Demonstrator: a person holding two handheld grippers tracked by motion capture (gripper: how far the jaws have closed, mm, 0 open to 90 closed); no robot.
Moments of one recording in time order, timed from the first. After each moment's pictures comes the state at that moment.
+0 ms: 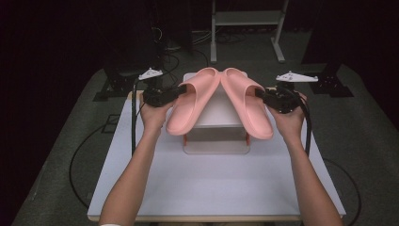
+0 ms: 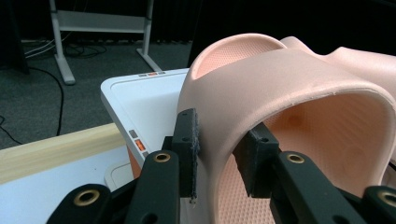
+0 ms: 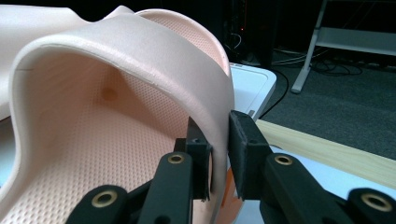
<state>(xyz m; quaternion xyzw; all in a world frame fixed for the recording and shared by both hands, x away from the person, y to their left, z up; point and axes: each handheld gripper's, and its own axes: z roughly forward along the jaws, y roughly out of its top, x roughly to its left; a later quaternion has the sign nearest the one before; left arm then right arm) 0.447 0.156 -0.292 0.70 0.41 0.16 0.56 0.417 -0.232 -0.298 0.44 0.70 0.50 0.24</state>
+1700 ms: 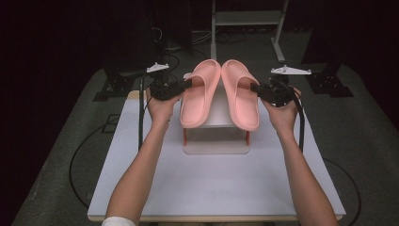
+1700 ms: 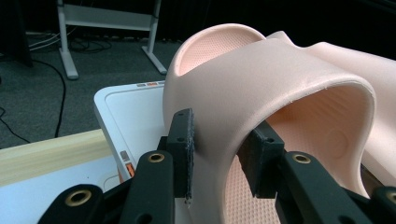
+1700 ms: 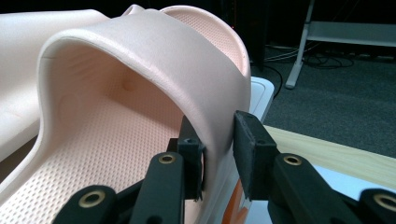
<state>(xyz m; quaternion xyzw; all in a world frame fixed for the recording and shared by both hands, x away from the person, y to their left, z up) 0.466 0.138 -0.288 0.69 0.44 0.15 0.56 0.434 -0.218 -0.291 0.47 0.69 0.50 0.24</state>
